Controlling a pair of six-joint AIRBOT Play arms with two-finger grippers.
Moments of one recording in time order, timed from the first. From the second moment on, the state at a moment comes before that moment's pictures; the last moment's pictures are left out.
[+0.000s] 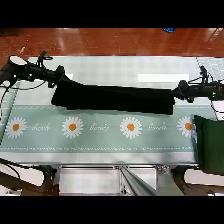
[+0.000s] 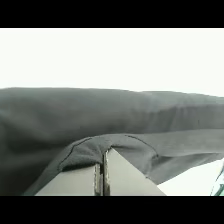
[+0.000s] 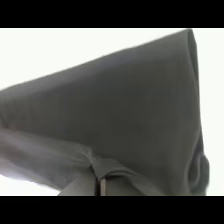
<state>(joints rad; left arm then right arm) 0.15 -1.75 1.44 0.76 -1.17 -1.40 -0.37 -1.48 1.05 -0.73 1.09 1.26</state>
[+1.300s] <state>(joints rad) 0.08 -1.17 1.14 0.94 -1.04 -1.36 -0.55 -1.47 0.95 -0.78 0.95 1.31</state>
